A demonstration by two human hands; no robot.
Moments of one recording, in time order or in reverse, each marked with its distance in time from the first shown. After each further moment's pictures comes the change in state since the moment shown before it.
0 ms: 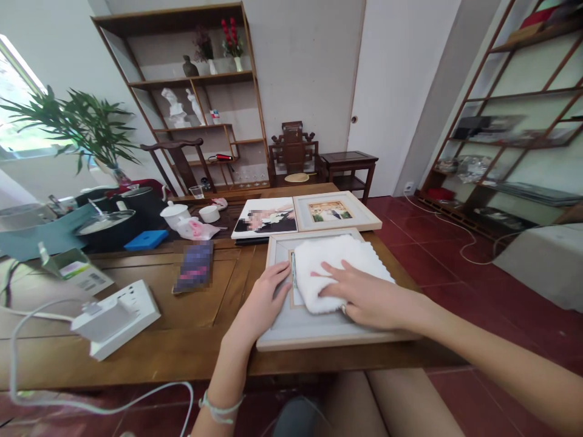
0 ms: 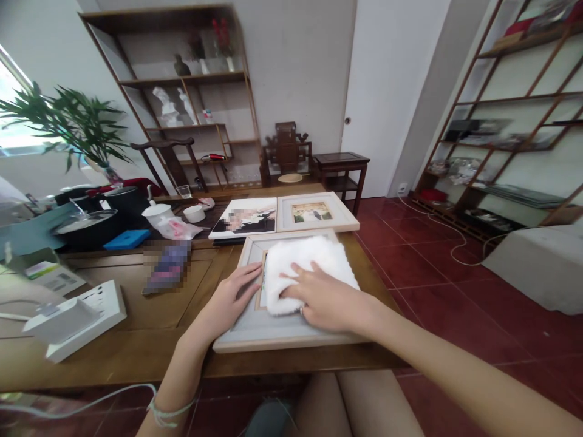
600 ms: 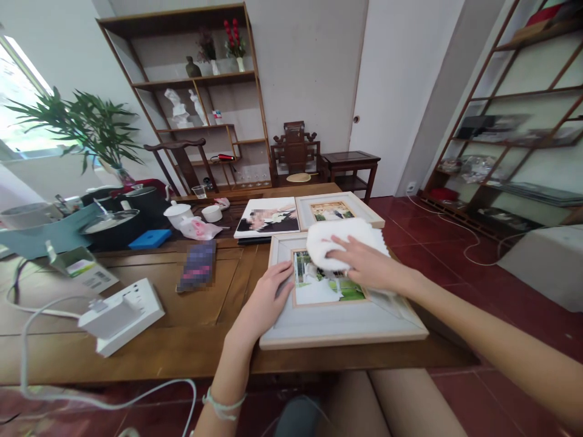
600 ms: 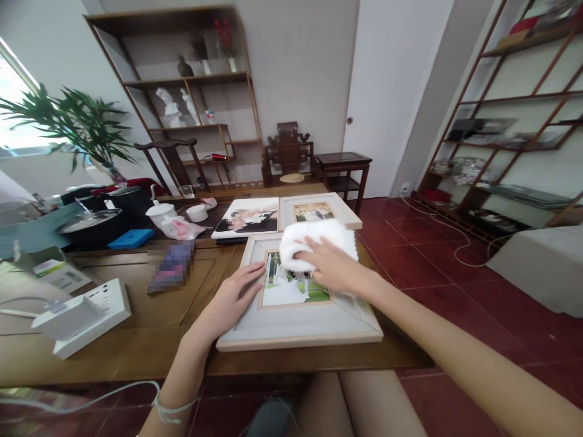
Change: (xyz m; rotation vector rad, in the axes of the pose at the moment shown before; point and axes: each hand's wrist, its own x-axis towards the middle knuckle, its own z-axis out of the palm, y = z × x) left_hand -0.001 0.002 -0.002 -0.007 -0.001 0.008; right_hand 0.016 0.051 -0.006 -0.135 0.198 0.105
